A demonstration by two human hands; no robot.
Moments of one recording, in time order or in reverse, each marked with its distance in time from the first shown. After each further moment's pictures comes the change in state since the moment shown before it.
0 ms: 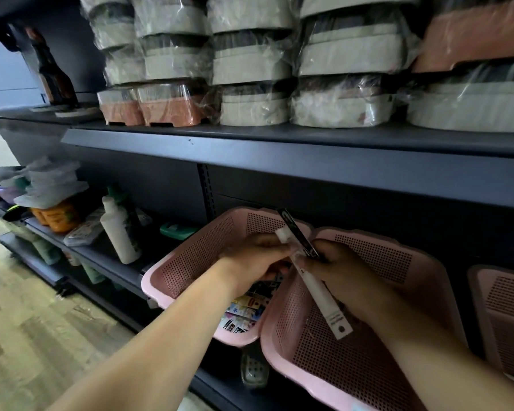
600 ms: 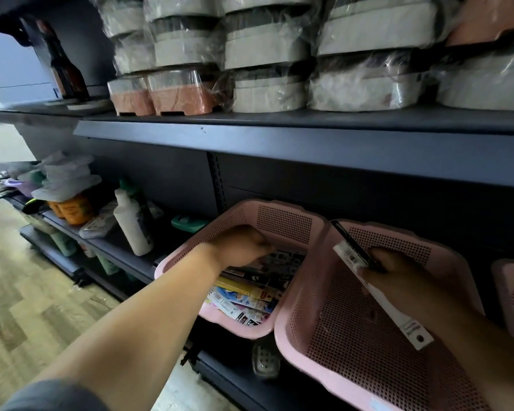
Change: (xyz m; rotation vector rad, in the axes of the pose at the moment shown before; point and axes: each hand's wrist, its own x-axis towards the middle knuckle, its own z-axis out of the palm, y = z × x) left_hand 0.041 -0.020 -0.063 0.924 -0.062 -0.026; right_hand -0.012 0.042 -0.045 -0.288 0.040 0.104
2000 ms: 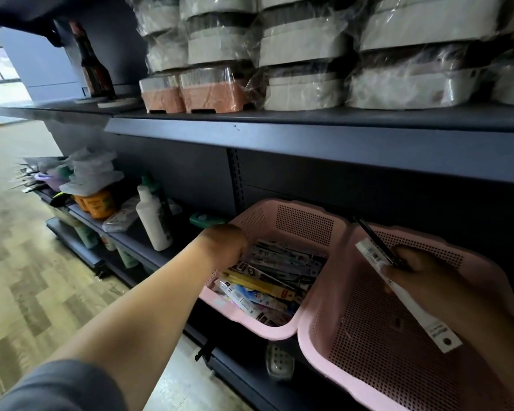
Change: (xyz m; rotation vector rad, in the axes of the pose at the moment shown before) left_hand -0.012 -0.065 -0.027 0.710 0.006 -0.028; right_hand 0.005 -0.008 0.000 -0.025 0.036 0.001
